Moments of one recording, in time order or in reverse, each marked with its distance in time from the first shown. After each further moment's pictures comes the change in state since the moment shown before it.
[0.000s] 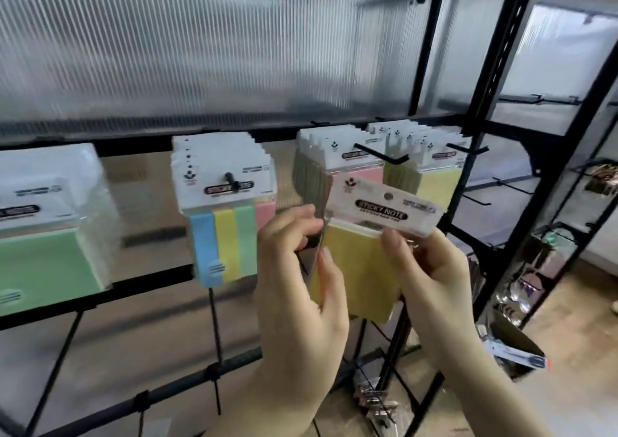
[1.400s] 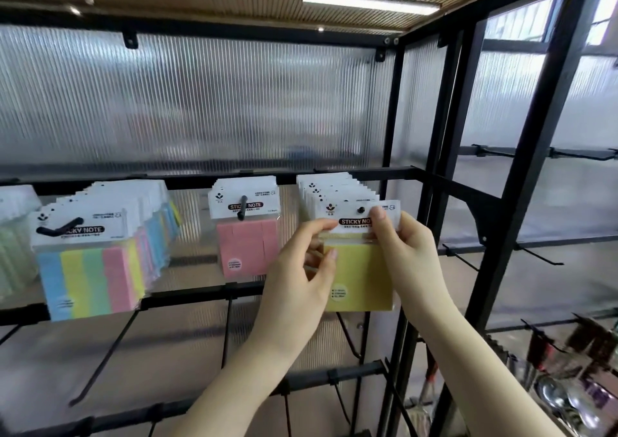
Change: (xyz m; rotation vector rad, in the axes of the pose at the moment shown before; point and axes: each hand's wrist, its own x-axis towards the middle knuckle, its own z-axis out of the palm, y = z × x) left_hand 0.022 0.005 0.183 0.038 -0.222 -0.292; right_hand 0.145 0.071 -0.142 0.100 -0.131 0.127
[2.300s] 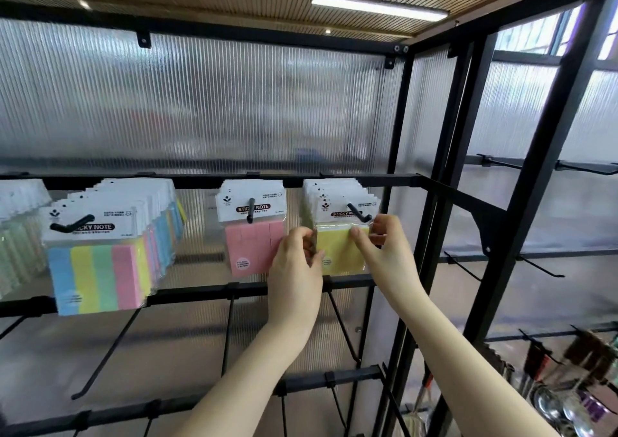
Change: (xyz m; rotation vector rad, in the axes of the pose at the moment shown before) left_hand 0.024 -0.051 0.020 0.386 0.257 -0.105; right_hand 0.030 0.051 0.012 -0.314 -0.016 0.018
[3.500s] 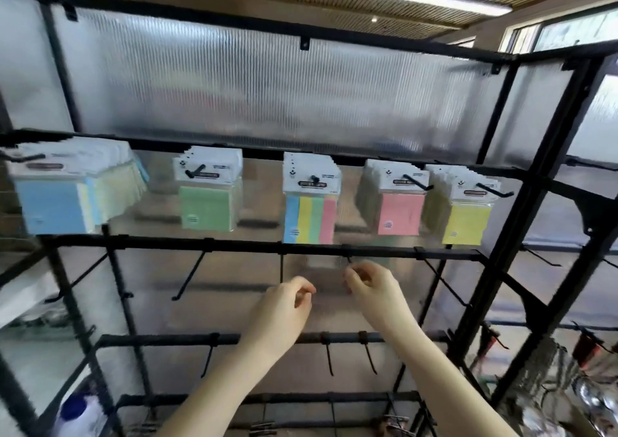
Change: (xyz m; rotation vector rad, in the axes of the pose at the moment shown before) left_hand -0.078 -0.113 -0.261 0.209 -0.451 -0.146; right_hand -0.185 -0.113 0.153 -0.214 -0.333 0.166
